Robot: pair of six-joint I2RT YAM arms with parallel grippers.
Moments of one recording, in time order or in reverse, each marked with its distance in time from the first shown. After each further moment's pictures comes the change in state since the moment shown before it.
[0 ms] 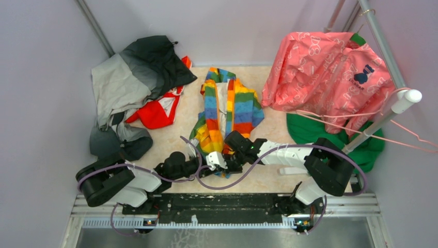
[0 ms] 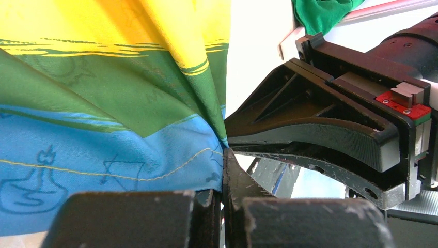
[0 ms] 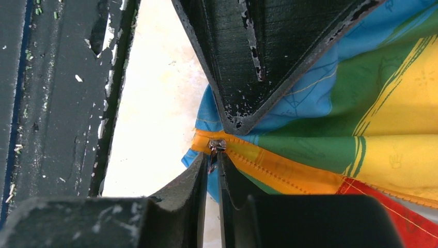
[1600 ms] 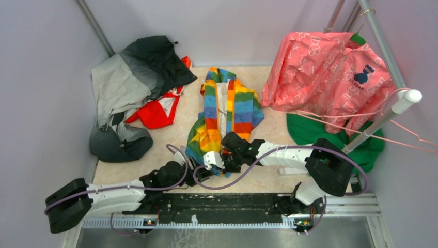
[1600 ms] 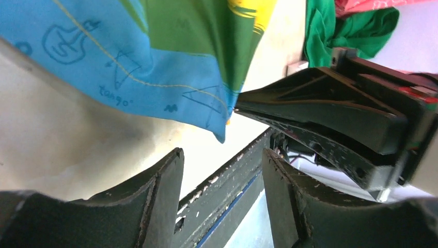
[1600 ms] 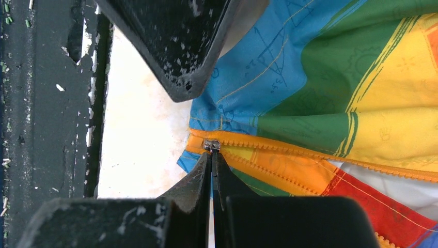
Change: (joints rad) left arm -0.114 -0.523 -0.065 -0.562 -0.256 -0.354; right arm 0.044 -0.003 0.026 -0.012 0.113 0.071
